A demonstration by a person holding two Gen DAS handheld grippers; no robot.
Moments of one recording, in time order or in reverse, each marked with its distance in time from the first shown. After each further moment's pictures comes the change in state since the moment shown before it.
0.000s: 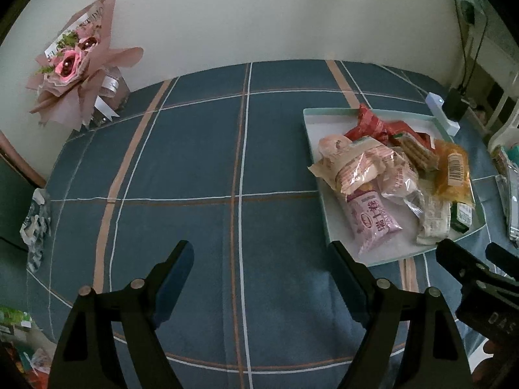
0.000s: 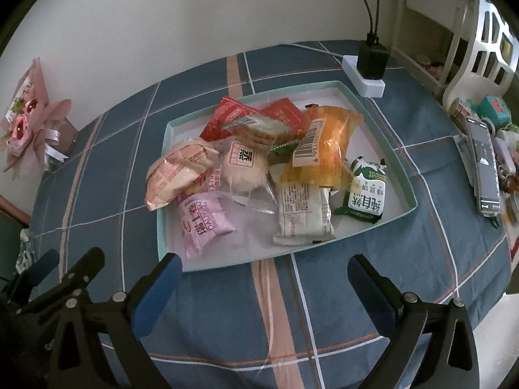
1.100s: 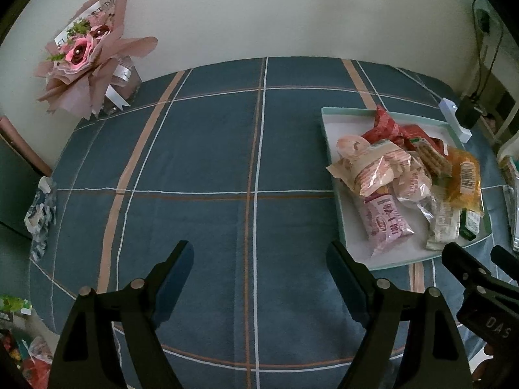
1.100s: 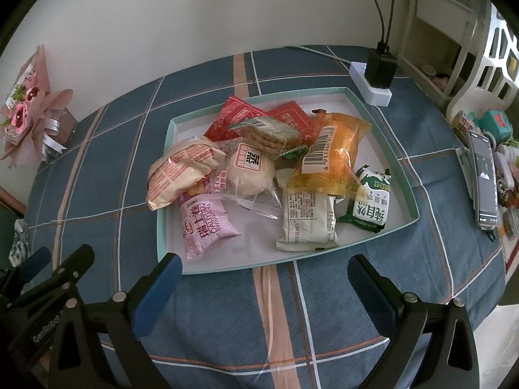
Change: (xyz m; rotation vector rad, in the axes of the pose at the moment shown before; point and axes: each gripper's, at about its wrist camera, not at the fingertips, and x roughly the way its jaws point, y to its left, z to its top) left arm 0.006 0.012 0.004 -0.053 0.034 0.030; right arm 0.003 0.010 0.004 -0.044 0.000 -0.023
